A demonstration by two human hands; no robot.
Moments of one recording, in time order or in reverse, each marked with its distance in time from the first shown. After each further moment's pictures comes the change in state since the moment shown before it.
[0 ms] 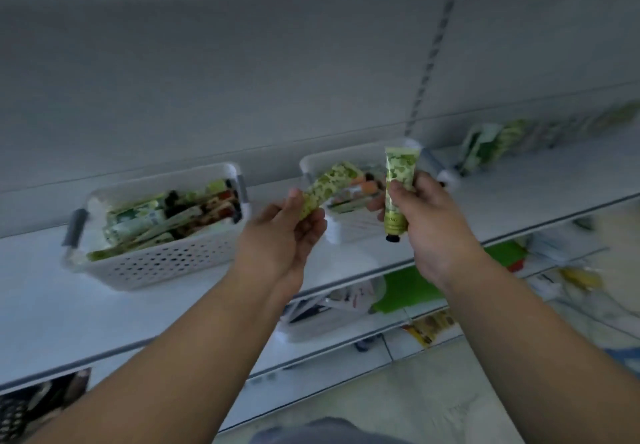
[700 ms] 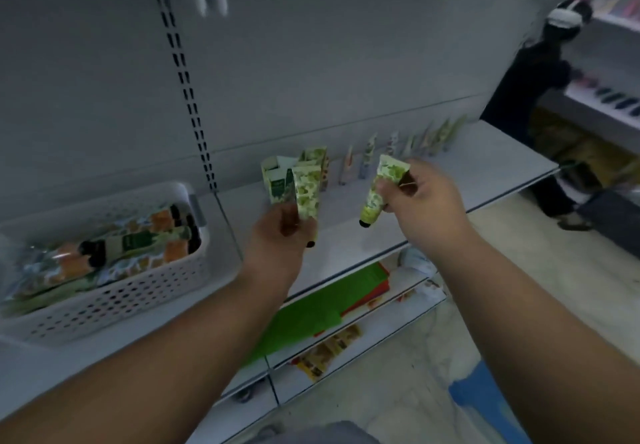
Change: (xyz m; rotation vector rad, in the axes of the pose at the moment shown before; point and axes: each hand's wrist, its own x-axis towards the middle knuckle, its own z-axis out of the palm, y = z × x) left_hand 0.067 -0.235 0.289 0.792 -0.214 0.231; right_hand 0.131 -0.007 -0.366 -0.646 0.276 -0.147
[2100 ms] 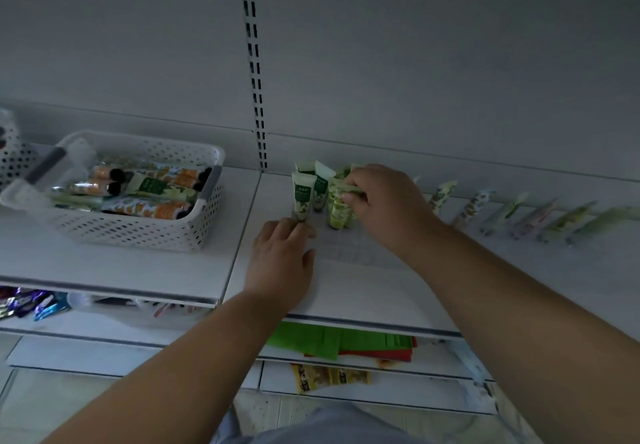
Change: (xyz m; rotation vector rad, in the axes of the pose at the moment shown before) left_hand 0.058 -0.071 0.061 1.022 0.492 0.193; right_hand 0.146 0.026 0.075 -0.275 -0.574 -0.825
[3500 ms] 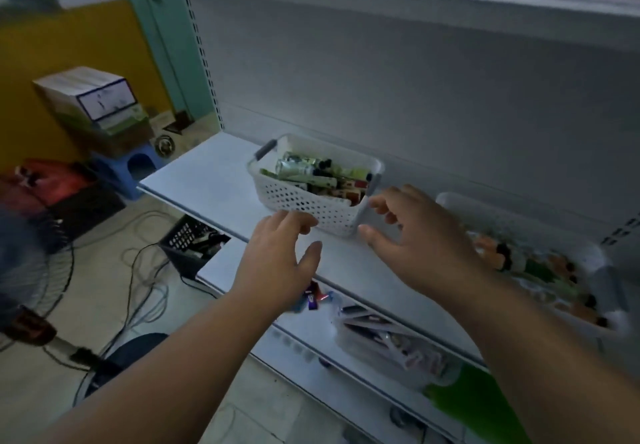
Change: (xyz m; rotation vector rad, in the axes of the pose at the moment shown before) left_hand -0.091 -0.400 -0.323 -0.005 0.224 -0.301; right_hand 0.142 -0.447 0.161 0.190 -0.114 -0.258
